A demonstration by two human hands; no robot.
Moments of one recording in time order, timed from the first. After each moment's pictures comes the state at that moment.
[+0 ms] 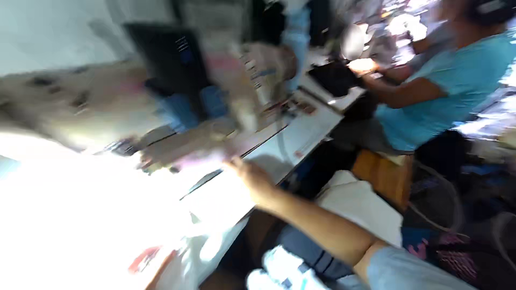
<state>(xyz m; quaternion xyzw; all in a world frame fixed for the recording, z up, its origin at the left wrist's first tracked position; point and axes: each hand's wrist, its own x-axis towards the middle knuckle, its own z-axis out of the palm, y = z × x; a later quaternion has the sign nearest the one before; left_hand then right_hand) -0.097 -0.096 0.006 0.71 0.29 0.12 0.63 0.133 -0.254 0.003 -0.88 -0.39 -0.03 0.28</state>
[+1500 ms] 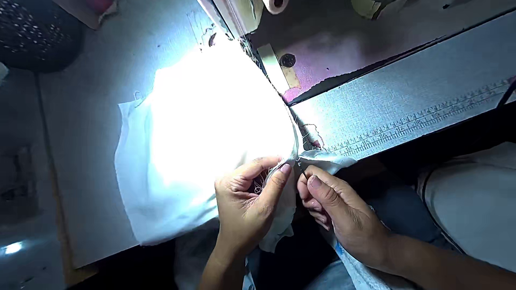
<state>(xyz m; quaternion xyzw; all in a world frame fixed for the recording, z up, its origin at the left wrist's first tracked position) -0.093 -0.124 -0.001 0.77 0.22 0.27 0.54 0.001 -0.268 -0.017 -0.52 -0.22 0.47 0.68</state>
